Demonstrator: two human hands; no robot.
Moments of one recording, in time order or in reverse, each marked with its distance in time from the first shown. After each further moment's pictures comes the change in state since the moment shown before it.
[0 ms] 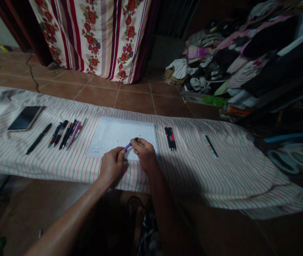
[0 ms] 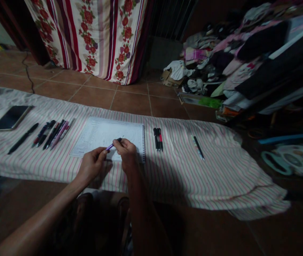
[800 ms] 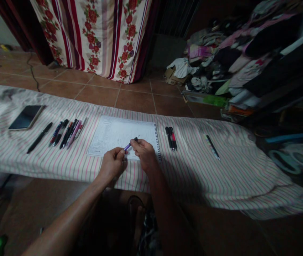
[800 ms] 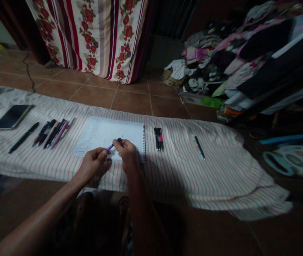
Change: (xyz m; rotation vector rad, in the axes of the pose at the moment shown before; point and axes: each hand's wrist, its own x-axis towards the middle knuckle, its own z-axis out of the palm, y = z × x) left_hand 0.003 -0.006 0.001 -0.186 -0.041 -0.140; right_hand 0.002 0.002 -0.001 -0.051 0.047 0.039
